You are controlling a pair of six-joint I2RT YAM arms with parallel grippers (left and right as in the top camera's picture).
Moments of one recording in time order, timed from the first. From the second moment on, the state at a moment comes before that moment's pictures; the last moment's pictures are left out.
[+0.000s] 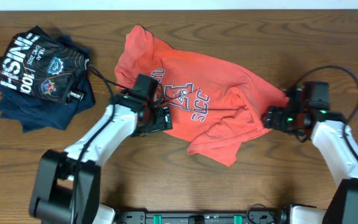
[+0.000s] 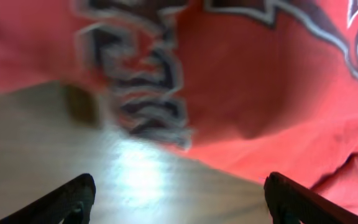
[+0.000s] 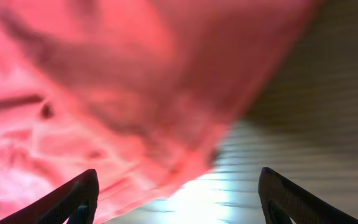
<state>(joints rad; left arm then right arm) -0.36 1.65 0.98 -0.68 0.17 -0.51 -0.08 1.47 0.80 -0.56 -0.25 0.14</state>
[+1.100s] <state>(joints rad) -0.41 1.73 0.97 -0.50 0.26 -0.52 -0.02 1.59 1.17 -0.60 0.01 0.15</state>
